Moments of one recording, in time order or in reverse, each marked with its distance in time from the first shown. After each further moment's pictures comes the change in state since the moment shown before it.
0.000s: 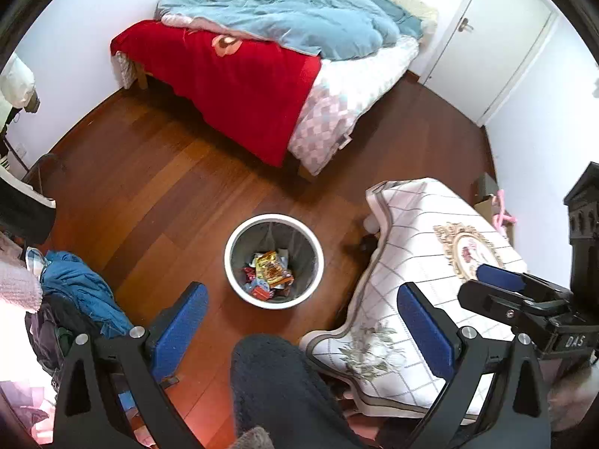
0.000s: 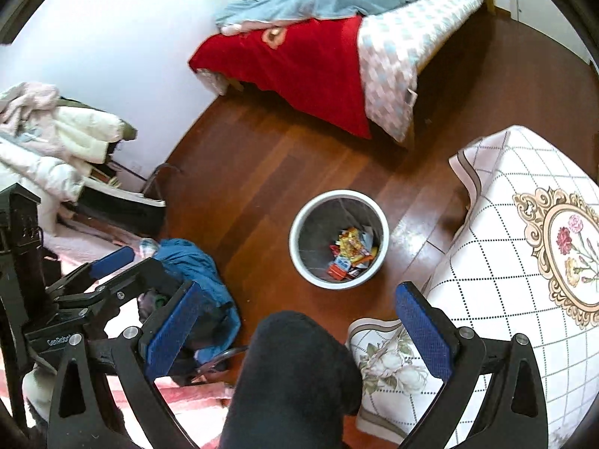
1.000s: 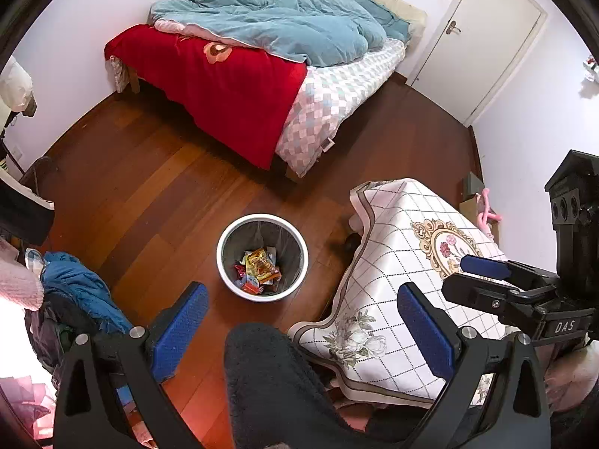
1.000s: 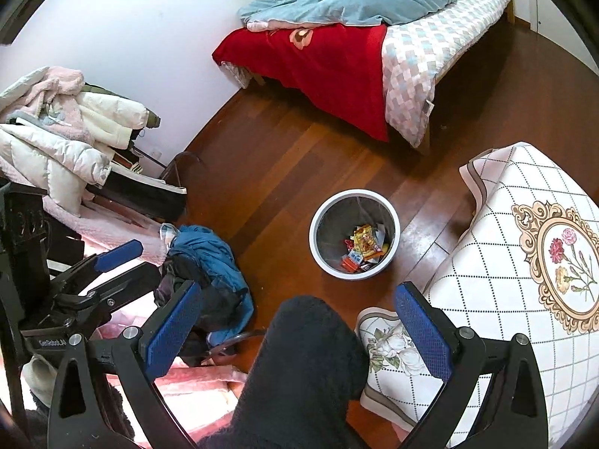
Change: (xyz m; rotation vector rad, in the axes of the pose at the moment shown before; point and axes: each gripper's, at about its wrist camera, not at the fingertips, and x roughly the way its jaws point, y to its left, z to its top) left arm -0.032 -0.008 -0.007 -0.001 0.001 -0.035; right arm -0.045 0.022 -0.002 -0.055 0.028 0.039
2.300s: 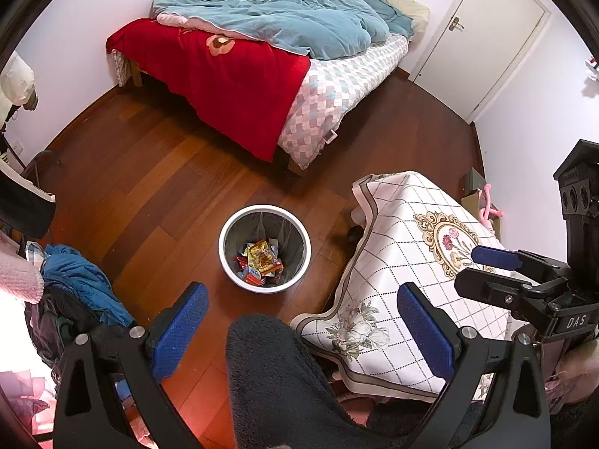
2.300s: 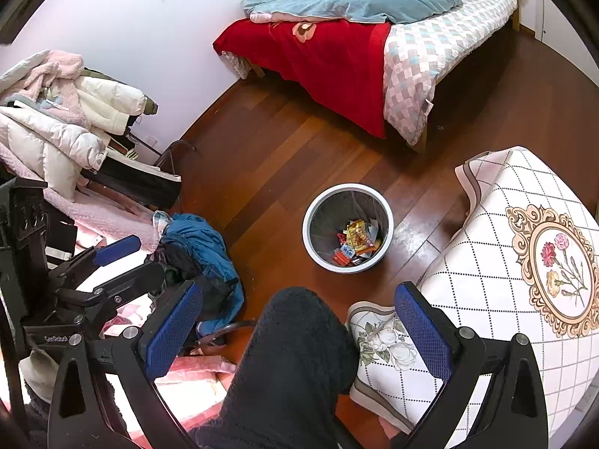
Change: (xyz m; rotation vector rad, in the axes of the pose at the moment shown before) left arm 0.000 0.000 -0.009 -0.001 0.019 0.010; right arm -0.004 0.006 -0.009 -0.046 0.029 -0.032
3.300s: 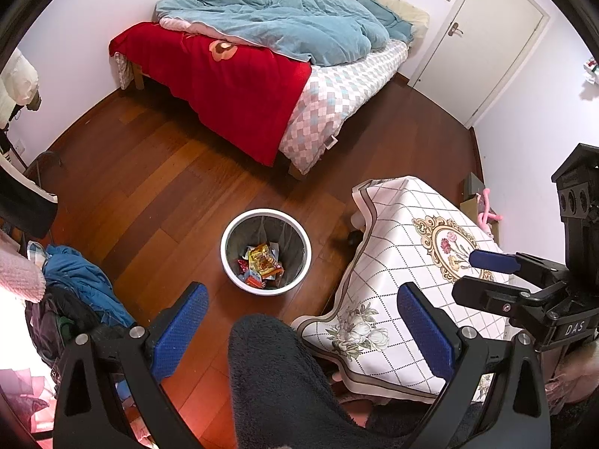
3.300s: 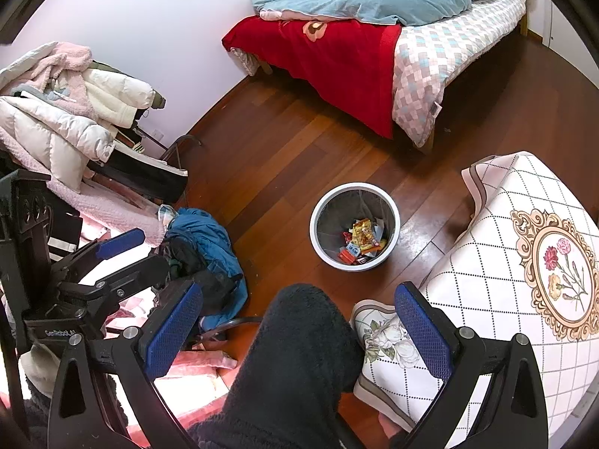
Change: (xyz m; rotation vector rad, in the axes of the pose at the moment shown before) left arm -0.007 -0.001 0.001 -0.004 -0.012 -0.002; right arm -0.005 0.019 -0.004 -0.031 0.012 0.010
